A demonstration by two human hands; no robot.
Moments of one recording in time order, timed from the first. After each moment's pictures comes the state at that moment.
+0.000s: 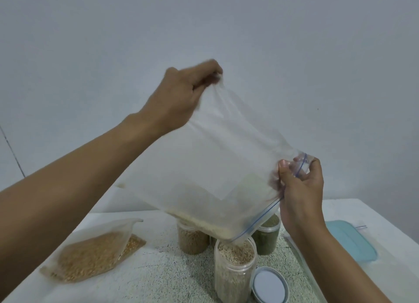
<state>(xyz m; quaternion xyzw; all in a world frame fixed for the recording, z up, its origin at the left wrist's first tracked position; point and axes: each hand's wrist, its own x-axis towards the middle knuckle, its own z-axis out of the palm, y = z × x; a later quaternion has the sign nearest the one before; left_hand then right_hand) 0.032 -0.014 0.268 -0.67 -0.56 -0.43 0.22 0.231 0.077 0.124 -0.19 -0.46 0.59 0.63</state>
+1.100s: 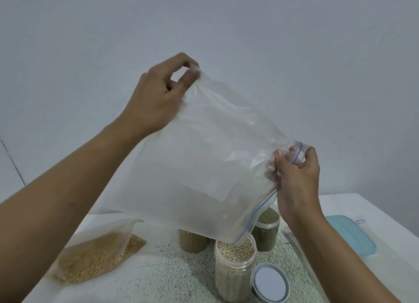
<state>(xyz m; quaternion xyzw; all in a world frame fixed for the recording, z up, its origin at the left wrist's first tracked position) 0.027 -0.031 0.269 -0.62 -0.59 -0.50 0.14 0.228 0.080 0.135 -0.21 -0.46 0.60 0.63</state>
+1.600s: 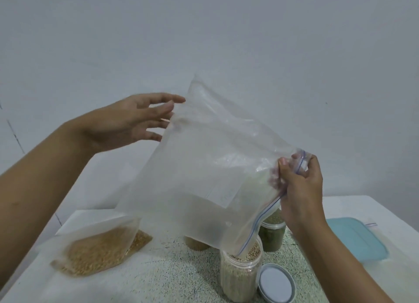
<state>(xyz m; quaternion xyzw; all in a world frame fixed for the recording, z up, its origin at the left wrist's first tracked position) -0.040 -0.077 0.249 -0.61 -0.57 -0.47 -0.29 0.227 0.085 0.114 -0.18 -0.47 0.63 0.60</state>
